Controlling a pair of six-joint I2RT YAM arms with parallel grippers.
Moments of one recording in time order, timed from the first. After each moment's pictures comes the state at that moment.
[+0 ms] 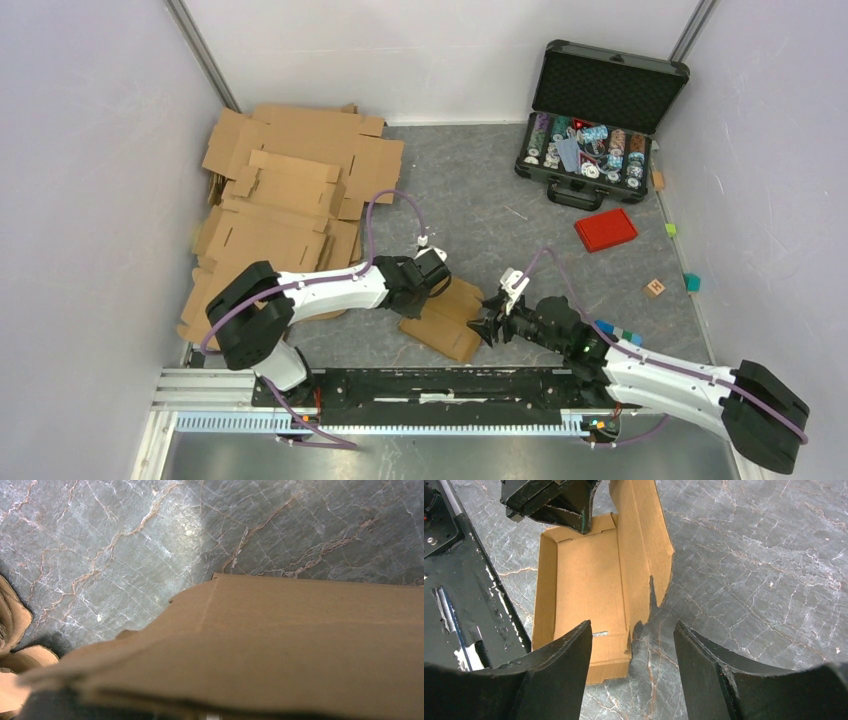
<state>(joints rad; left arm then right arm) -1.00 1.57 0.90 -0.58 -0.26 -0.47 0.96 0.76 0.07 0.40 -0.04 0.15</state>
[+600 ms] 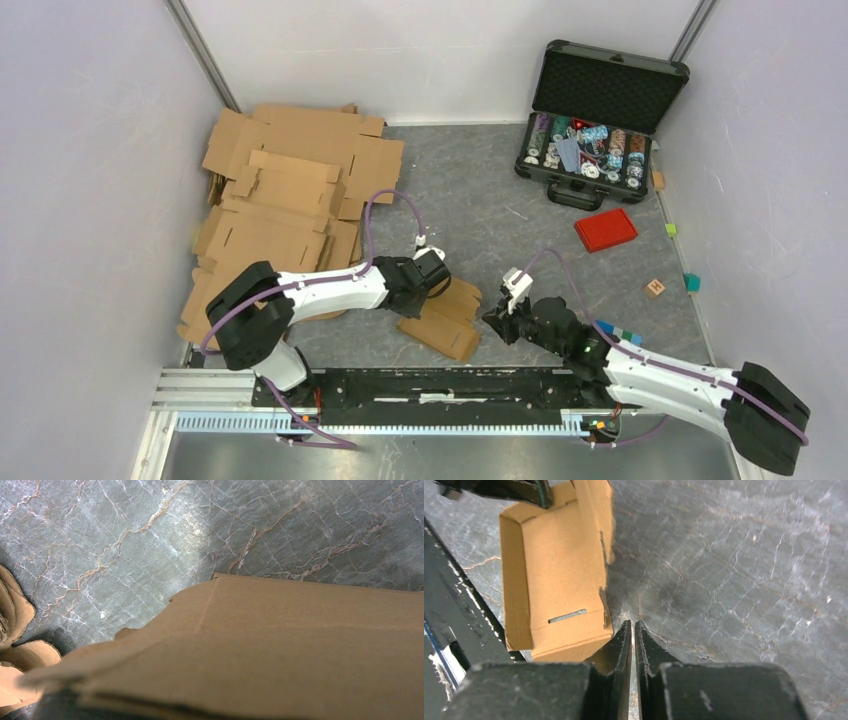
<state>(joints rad) -1.00 1.57 0.90 -0.59 -0.29 -0.49 0.96 0.71 0.07 0.25 0.05 0.23</state>
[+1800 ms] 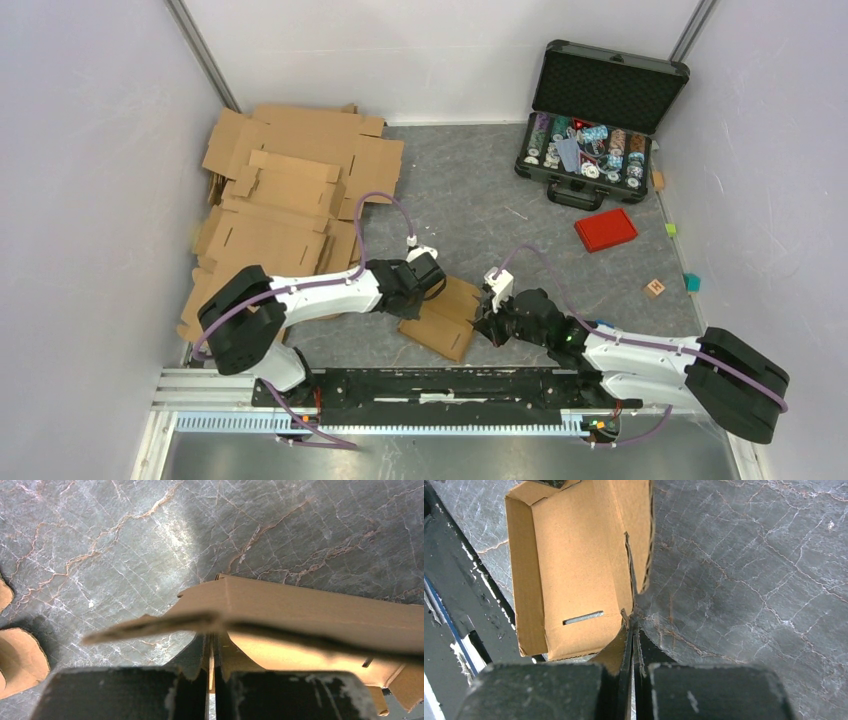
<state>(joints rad) -1.00 1.53 0.86 -0.57 -0.28 -0.59 0.96 1.01 0.14 0.34 -0.07 0.29</state>
